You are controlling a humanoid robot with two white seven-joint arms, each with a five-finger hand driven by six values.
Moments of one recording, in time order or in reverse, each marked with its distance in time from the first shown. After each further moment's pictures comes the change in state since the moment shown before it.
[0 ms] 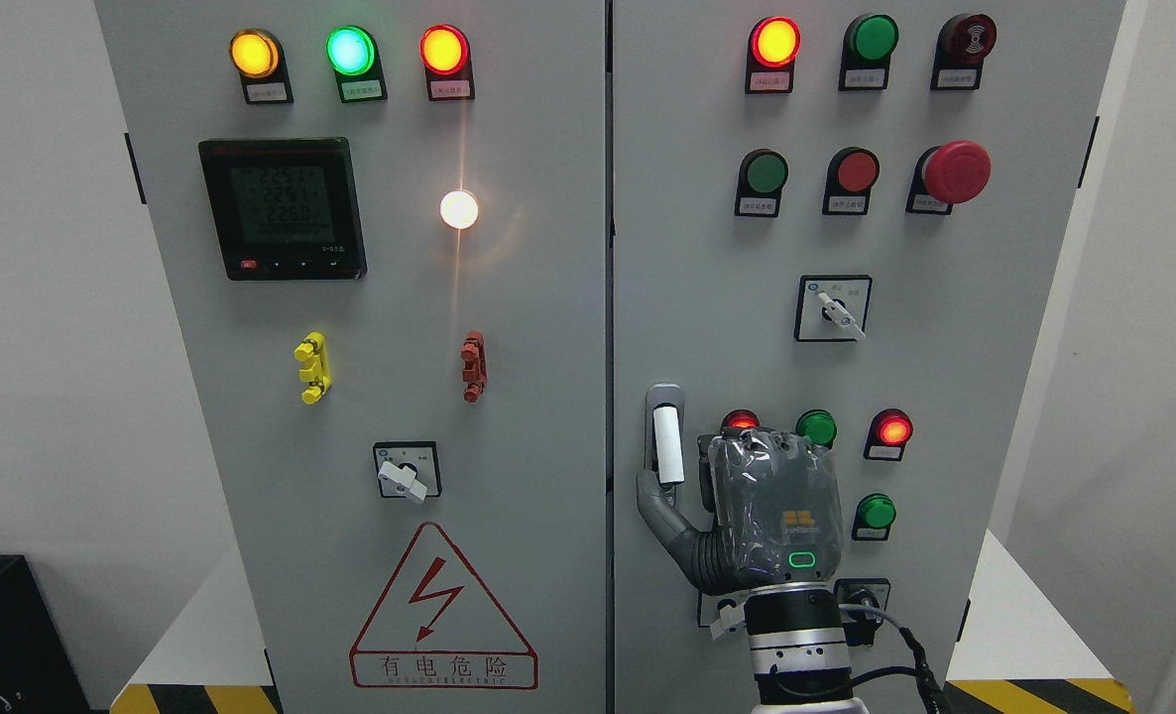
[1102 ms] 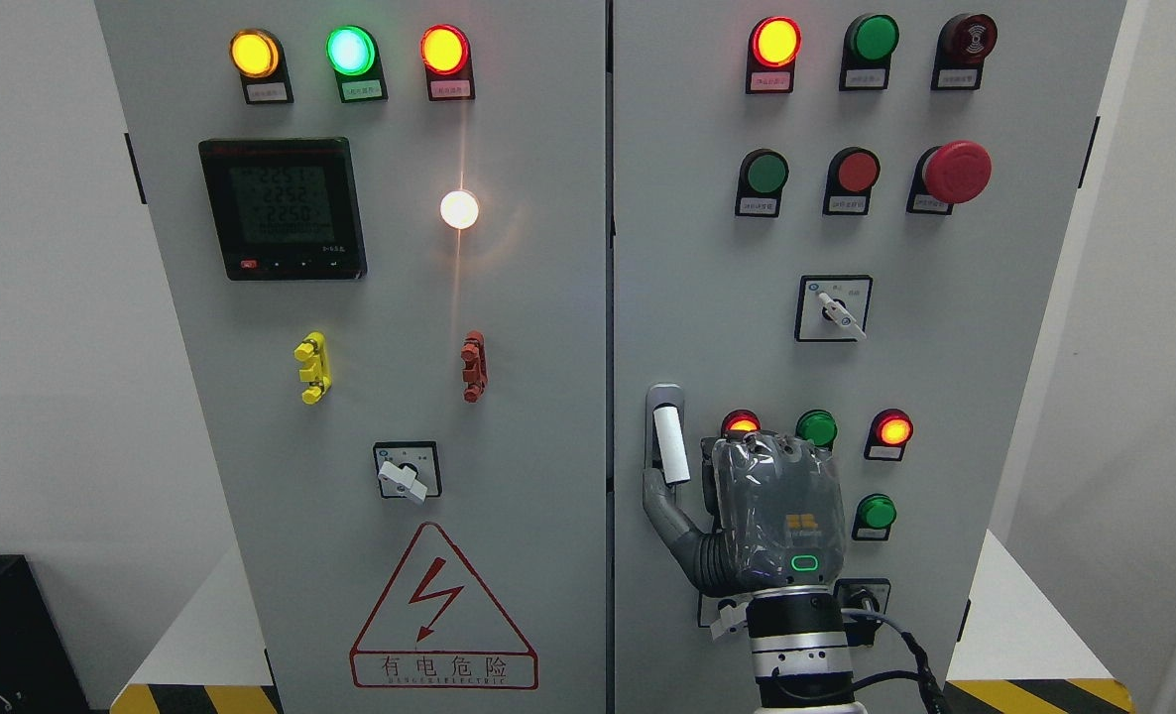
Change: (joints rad) left arm 0.000 0.000 0.000 0.000 0.000 0.000 0.000; right arm 0.013 0.006 -0.007 -0.008 -0.002 0.005 0.000
